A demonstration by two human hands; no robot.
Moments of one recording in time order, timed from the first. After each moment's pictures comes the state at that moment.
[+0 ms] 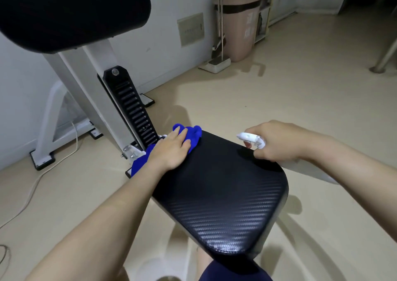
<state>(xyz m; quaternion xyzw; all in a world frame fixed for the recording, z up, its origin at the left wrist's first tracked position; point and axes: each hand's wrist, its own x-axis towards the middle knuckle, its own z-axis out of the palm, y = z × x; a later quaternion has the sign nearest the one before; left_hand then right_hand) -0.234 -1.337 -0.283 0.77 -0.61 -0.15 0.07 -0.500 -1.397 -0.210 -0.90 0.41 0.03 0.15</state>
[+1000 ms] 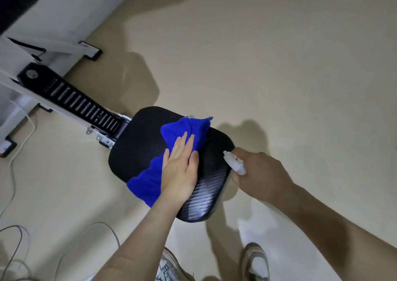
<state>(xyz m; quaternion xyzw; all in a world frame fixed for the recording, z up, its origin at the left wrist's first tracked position) -0.364 -1.272 -0.249 0.73 -0.58 -0.32 0.19 -0.559 -1.300 -0.226 -0.80 0.56 0.04 0.23</state>
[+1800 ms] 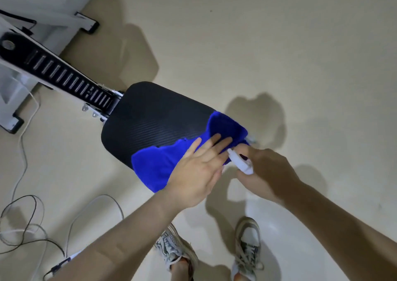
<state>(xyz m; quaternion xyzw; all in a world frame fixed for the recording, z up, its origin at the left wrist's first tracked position) -0.404 -1.238 -0.248 0.50 -0.84 -0.21 0.03 -0.595 -1.271 -0.217 -0.76 0.57 0.00 0.32</state>
